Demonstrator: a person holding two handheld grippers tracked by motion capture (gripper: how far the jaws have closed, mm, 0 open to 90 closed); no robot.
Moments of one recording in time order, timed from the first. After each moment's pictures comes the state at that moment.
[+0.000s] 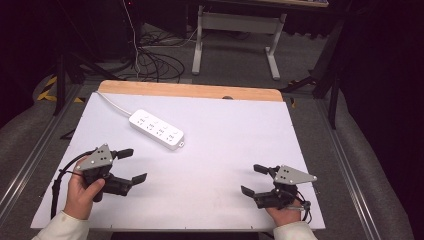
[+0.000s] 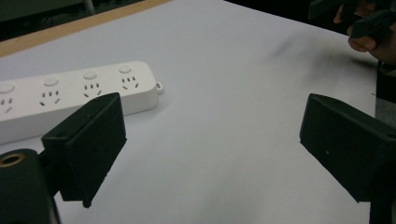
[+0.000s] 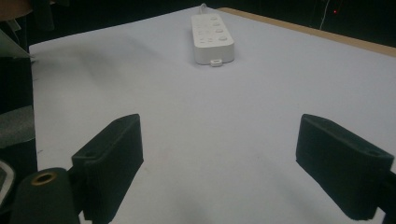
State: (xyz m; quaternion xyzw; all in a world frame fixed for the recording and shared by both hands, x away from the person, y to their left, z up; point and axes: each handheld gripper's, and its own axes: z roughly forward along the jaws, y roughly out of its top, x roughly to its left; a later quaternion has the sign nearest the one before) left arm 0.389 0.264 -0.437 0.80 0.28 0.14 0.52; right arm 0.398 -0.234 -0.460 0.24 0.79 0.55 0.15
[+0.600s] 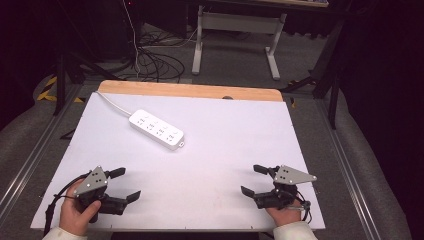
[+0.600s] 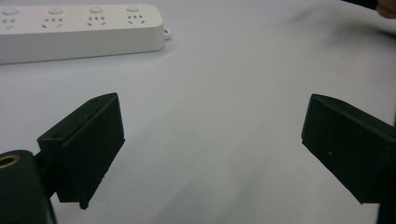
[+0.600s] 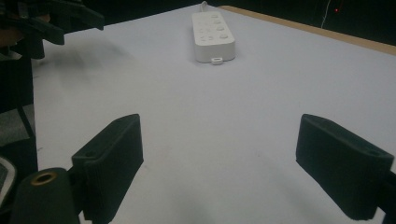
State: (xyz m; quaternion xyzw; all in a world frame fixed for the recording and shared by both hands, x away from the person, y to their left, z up) left arm 0.355 0.274 -0.485 0.79 0.32 0.18 0.50; right arm 0.398 -0.234 -0.461 0.24 0.79 0.54 0.14
